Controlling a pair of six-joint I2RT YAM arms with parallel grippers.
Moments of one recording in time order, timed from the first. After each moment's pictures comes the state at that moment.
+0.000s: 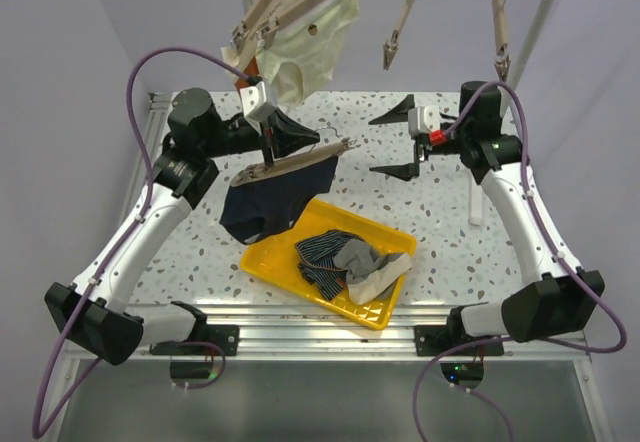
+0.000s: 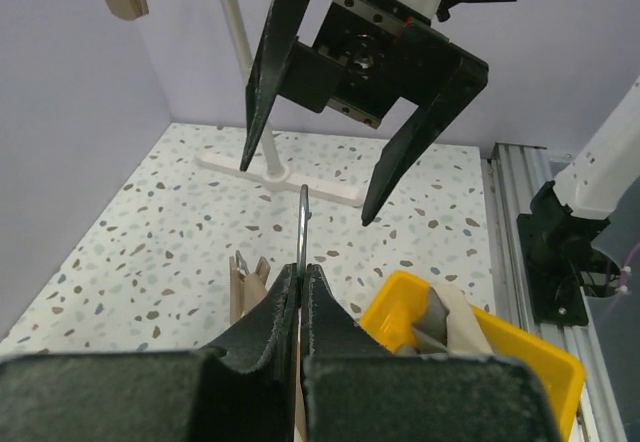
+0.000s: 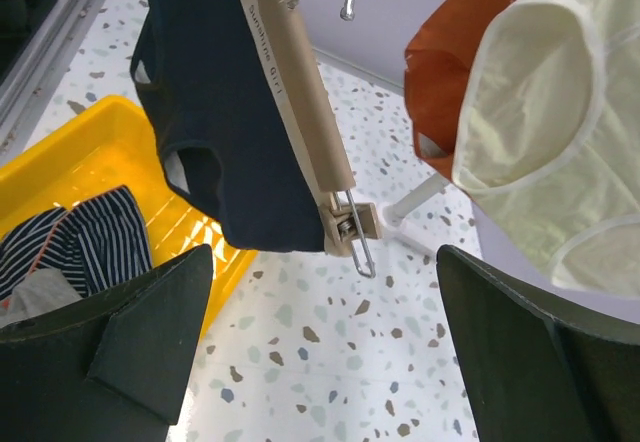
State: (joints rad) left arm -0.43 1.26 1.34 -0.02 0.91 0.01; right arm 0.17 1.35 1.40 -0.51 -1.30 -0.94
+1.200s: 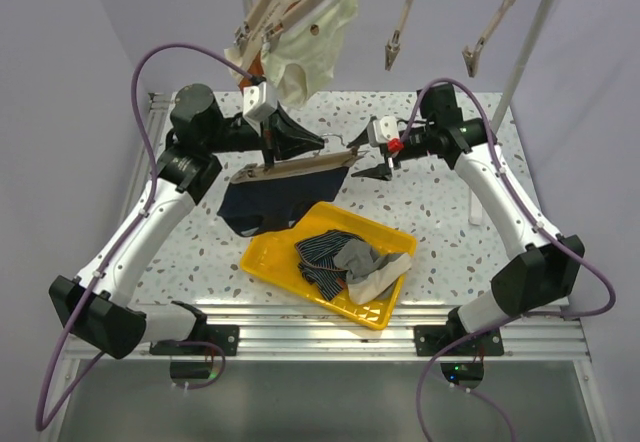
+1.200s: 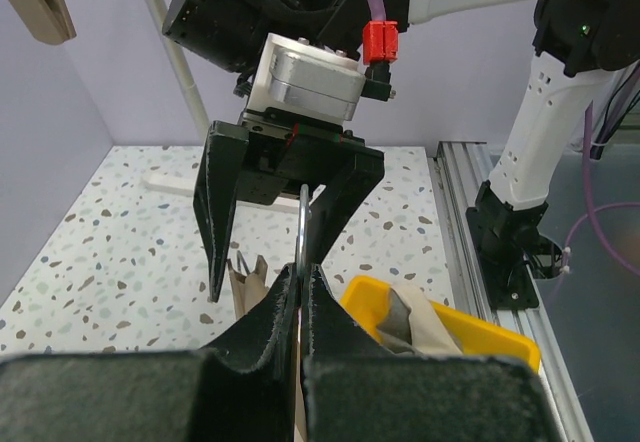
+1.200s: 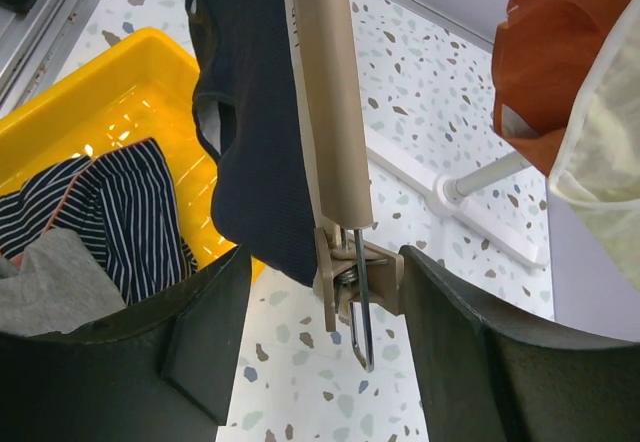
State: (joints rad) left arm -0.43 1.29 1.35 0.03 1.06 -0.04; right arm 0.32 1.52 1.54 -0.84 -1.12 -1.21
